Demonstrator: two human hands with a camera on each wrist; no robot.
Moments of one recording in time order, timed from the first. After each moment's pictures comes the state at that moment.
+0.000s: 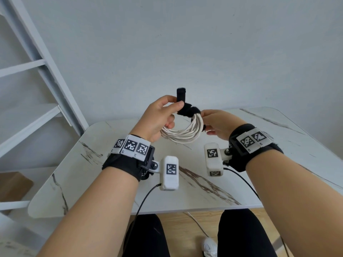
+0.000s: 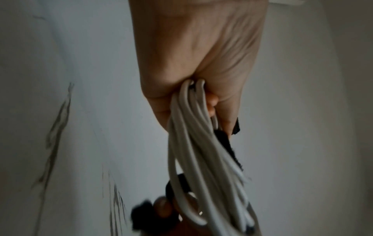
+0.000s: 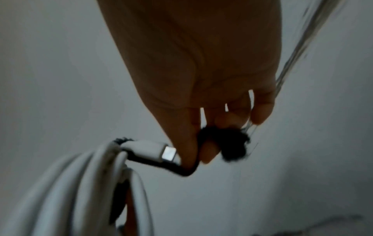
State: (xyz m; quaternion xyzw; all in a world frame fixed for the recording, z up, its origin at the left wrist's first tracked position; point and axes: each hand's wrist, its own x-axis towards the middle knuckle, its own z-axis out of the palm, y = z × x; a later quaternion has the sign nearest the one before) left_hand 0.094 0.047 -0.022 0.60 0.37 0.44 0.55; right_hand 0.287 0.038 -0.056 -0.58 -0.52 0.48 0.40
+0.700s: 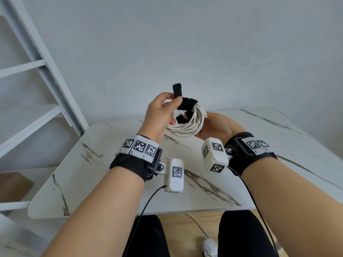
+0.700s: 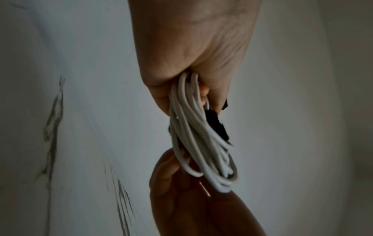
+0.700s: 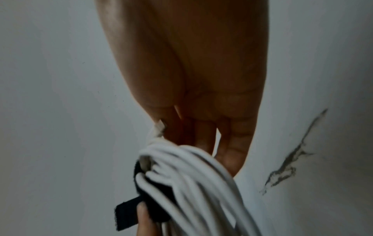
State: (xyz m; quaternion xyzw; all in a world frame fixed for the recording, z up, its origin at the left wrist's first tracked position) left_hand 0.105 0.050 -0.026 0.59 0.39 0.52 0.48; right_hand 0.274 0.032 -0.059 -0.34 -0.38 0.70 0.50
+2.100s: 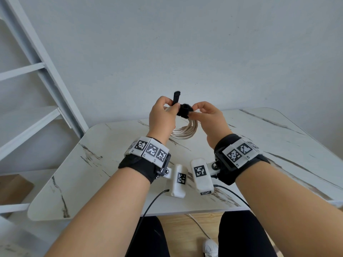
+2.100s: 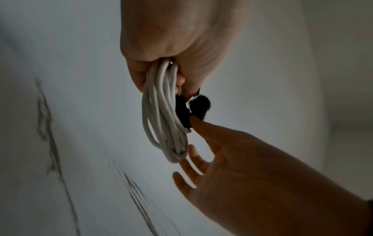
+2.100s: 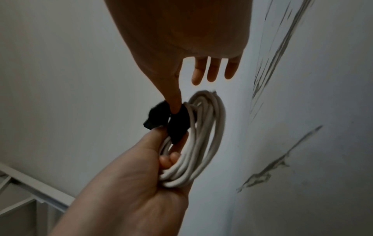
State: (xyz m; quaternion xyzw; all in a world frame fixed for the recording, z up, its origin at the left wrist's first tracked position) left_hand 0.119 0.053 -0.033 0.64 0.50 0.51 0.30; right_hand 0.247 0.023 -0.053 -0.49 -0.42 0.41 0.65
